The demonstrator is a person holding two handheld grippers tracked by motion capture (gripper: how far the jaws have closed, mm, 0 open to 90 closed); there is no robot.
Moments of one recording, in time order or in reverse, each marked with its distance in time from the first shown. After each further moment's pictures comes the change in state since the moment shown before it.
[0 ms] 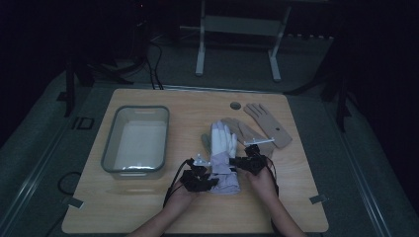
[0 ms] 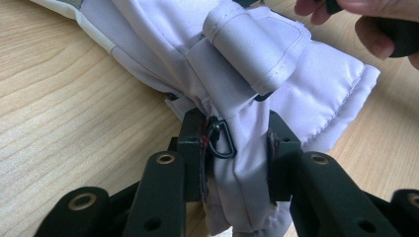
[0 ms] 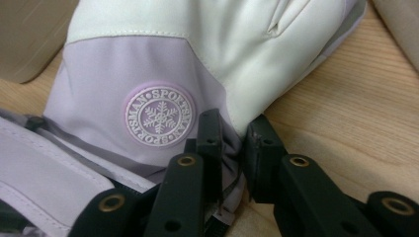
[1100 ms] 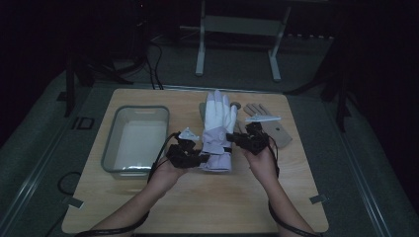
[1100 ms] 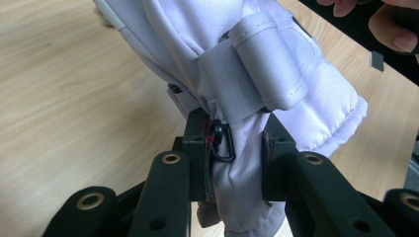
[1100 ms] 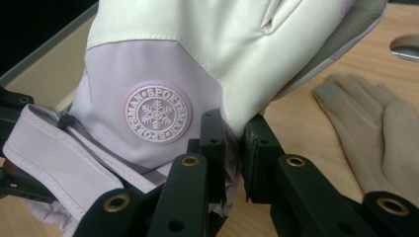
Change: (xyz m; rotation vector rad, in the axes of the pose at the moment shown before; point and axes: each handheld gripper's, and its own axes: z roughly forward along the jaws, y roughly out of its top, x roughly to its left) left arm 0.021 0.063 -0.076 -0.050 0.025 0.086; right arm 0.042 0.073 -0.053 -0.171 -0.006 -0.080
